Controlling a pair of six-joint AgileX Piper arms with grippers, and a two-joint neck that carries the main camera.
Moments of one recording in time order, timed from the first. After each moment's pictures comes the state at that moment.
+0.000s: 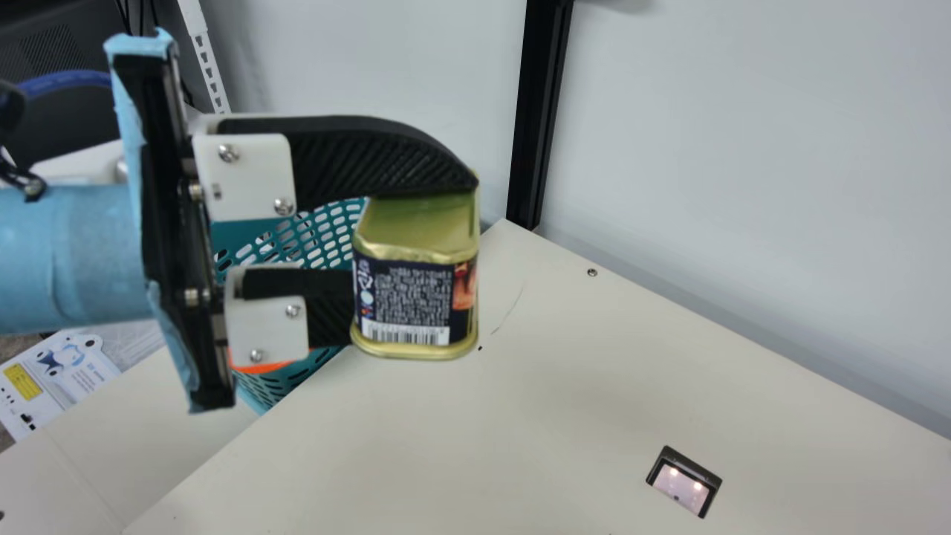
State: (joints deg) left arm 22.2 42.3 -47.7 -74.7 61.3 -35.4; right arm 16.3 20.5 -61.9 19.5 69.9 27.0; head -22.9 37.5
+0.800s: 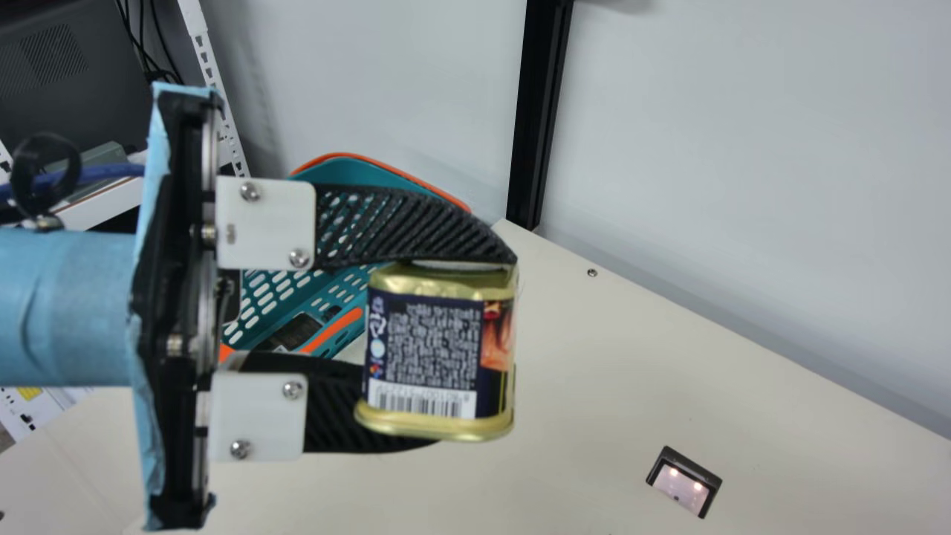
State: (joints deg) left arm 8.4 41.3 -49.4 -68.6 58.5 -64.7; right arm 16.3 20.5 -61.9 19.5 69.9 27.0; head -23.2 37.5
